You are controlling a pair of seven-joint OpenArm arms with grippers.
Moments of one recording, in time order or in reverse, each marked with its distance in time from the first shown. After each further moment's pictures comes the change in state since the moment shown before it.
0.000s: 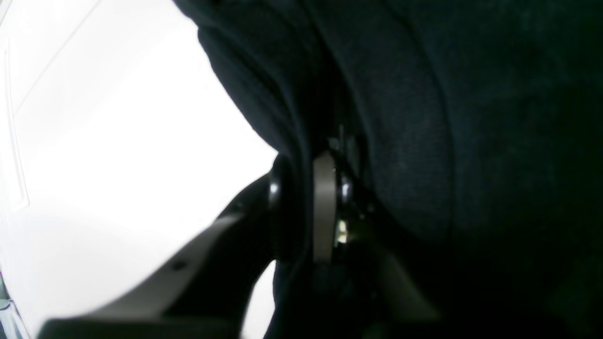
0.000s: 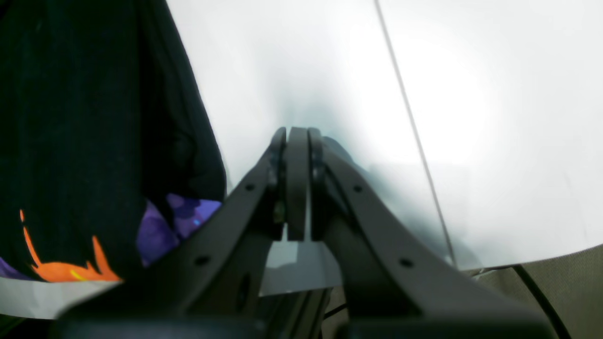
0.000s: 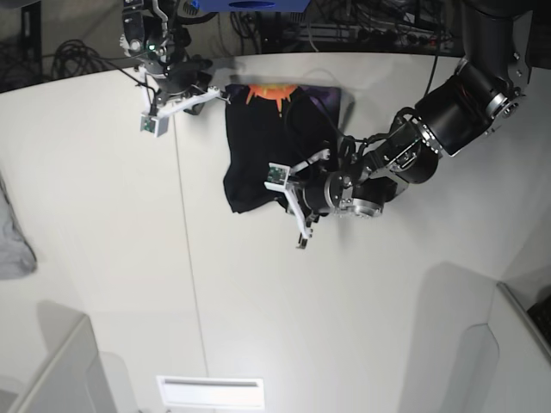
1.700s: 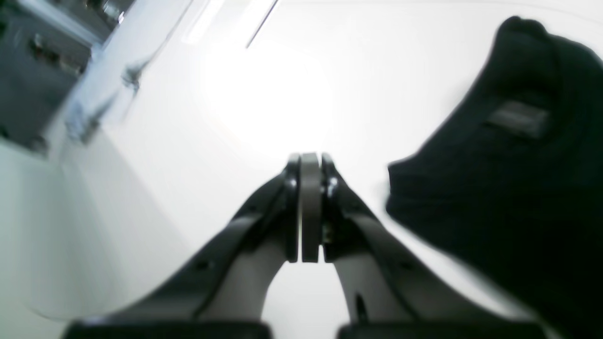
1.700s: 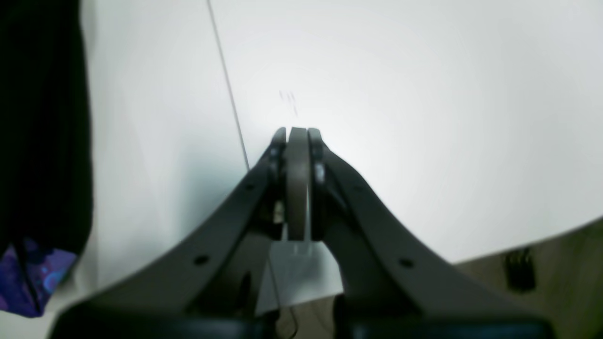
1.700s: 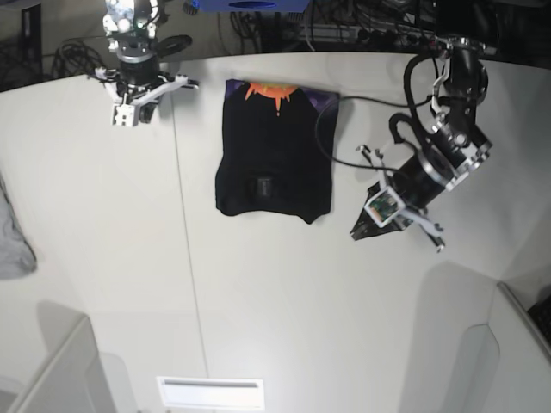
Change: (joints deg) left arm 35.3 3.9 -61.0 34.3 -16.2 -1.2 7.1; right arm -7.0 8.1 -1.0 2.8 -15.7 0.5 18.0
